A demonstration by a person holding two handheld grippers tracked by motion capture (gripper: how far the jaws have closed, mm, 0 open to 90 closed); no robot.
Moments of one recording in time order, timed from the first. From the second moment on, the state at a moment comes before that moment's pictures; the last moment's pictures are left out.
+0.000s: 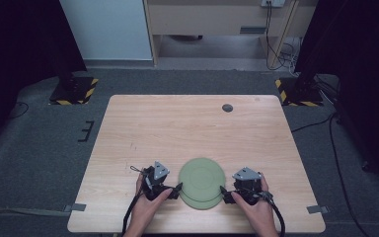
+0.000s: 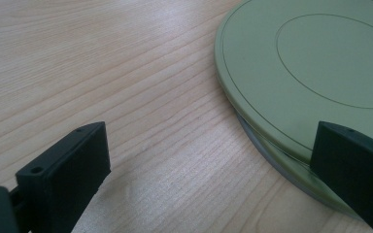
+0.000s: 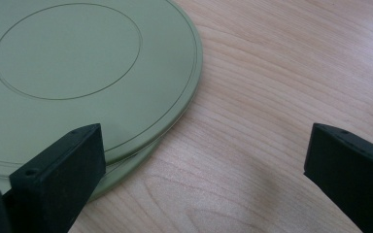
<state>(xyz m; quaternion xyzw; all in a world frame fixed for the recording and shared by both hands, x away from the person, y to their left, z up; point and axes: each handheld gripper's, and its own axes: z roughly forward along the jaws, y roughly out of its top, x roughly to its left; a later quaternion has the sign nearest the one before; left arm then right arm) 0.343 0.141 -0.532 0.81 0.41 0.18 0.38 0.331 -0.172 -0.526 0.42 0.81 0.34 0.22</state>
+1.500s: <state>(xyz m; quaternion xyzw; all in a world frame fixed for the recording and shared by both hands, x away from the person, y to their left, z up) 0.338 0.136 -0.533 0.81 0.41 0.19 0.37 0.324 -0.172 -0.526 0.41 0.82 0.35 0.22</state>
